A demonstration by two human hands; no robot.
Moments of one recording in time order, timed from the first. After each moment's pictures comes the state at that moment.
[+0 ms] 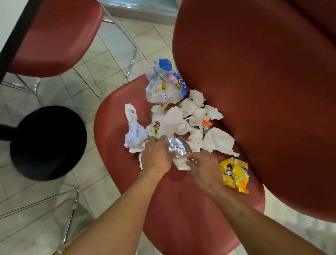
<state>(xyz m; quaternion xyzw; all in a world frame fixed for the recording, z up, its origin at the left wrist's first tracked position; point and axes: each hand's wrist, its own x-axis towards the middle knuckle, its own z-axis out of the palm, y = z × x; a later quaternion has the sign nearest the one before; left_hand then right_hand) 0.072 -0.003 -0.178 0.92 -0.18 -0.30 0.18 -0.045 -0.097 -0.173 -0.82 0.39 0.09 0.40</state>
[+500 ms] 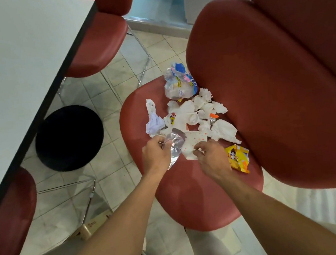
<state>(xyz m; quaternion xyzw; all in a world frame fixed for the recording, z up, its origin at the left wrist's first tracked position) 0.036 0.080 -0.082 0.90 -0.02 -0.21 0.38 -0.060 -0.050 -0.087 -0.86 0.37 0.09 0.35</state>
